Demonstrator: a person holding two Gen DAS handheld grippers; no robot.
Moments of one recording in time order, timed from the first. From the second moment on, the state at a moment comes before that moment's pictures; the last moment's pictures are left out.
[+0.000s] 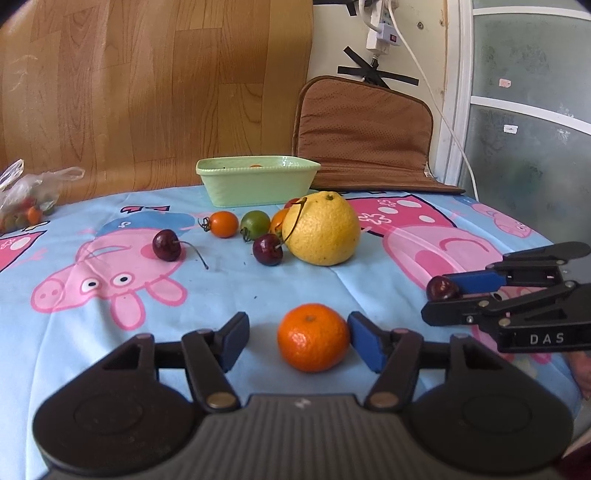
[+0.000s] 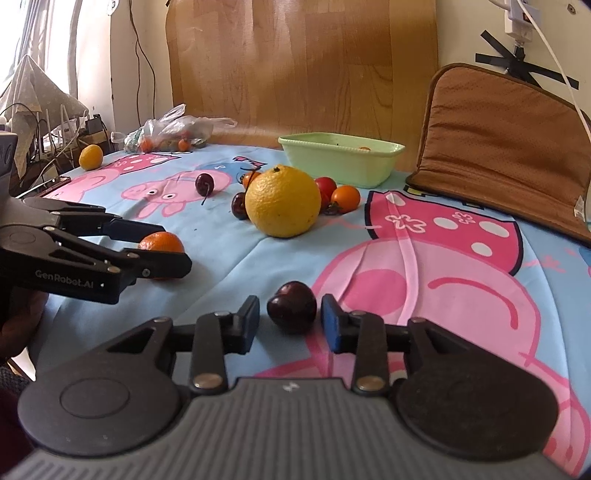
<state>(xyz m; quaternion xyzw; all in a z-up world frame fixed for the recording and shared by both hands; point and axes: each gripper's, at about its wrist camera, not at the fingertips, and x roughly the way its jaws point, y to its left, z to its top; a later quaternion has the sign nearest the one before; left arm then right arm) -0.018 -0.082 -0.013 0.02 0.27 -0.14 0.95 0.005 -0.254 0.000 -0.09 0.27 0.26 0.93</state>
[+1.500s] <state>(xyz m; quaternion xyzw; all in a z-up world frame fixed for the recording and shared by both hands) 0.126 -0.024 0.079 -0.05 0.25 -0.11 0.96 0.124 -0.262 0.063 -0.02 0.21 0.26 0.94</state>
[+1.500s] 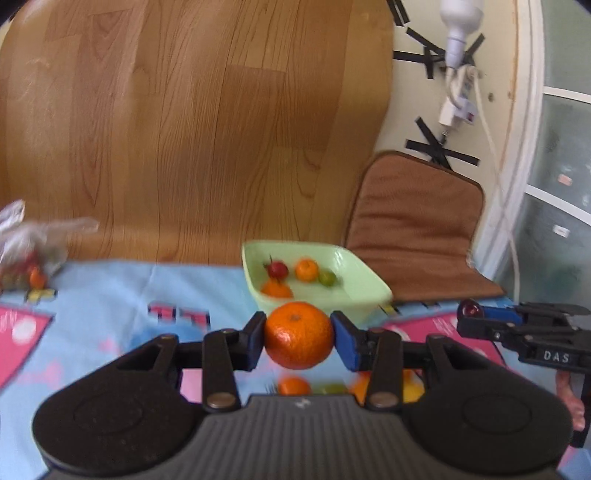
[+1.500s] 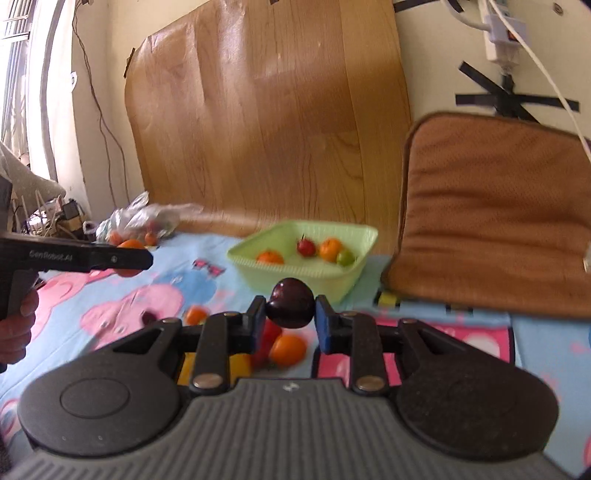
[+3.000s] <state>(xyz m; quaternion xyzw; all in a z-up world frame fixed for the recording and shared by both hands) 0.063 -0.060 0.005 0.12 0.27 -0.25 0.92 0.159 -0.286 0.017 0.19 0.34 0.26 0.89</state>
